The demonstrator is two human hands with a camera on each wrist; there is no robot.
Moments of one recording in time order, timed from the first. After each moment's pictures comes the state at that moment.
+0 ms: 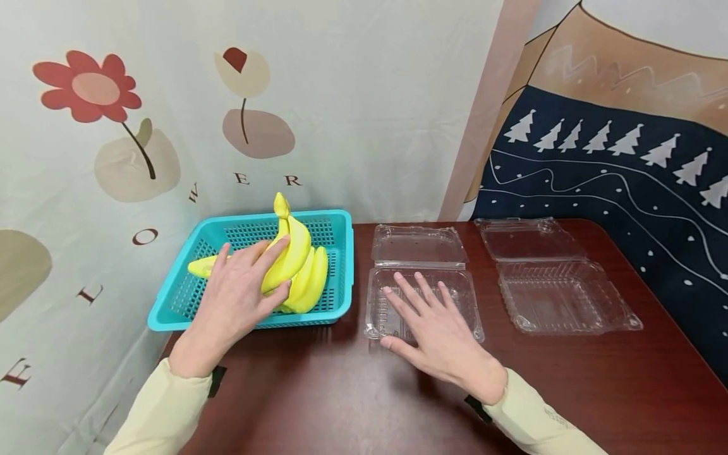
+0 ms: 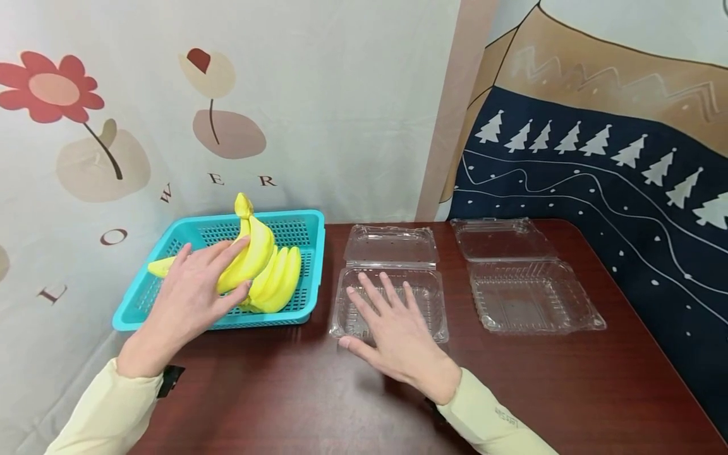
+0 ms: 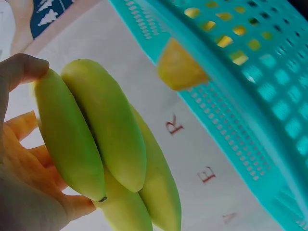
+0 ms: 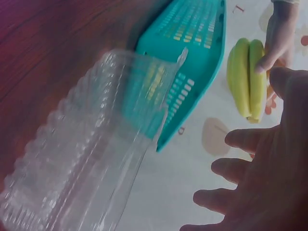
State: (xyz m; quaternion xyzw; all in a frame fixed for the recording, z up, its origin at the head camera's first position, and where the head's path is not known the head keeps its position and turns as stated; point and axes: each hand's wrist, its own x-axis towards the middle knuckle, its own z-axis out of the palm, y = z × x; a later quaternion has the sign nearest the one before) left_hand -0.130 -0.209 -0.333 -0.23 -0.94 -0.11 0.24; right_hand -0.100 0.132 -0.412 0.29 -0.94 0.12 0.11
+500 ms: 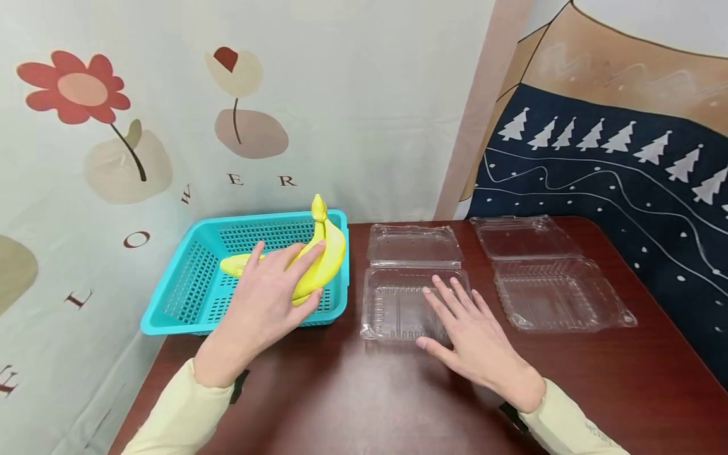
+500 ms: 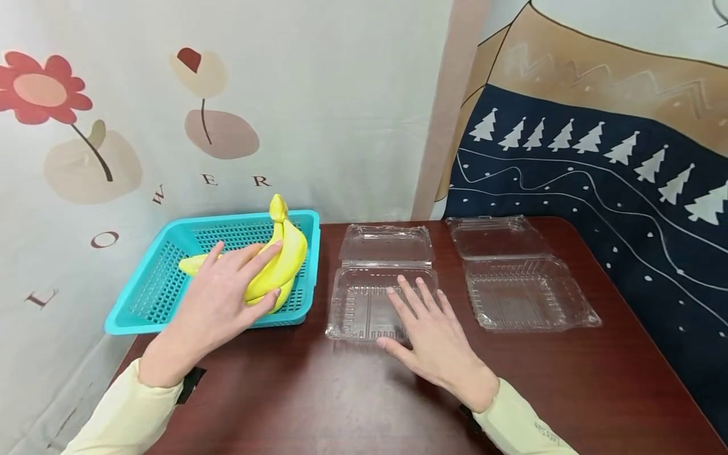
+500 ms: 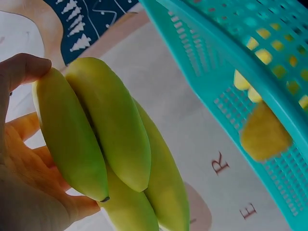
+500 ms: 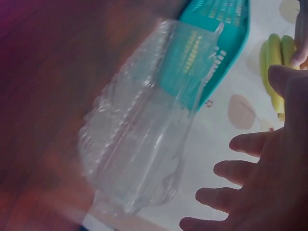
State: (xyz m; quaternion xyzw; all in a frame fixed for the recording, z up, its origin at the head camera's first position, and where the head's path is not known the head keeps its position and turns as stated) left_hand -0.125 -0.163 -0.328 -0.30 -0.91 -0.12 0.25; right_hand -0.093 0.187 -0.426 0.25 -0.95 0.11 0.13
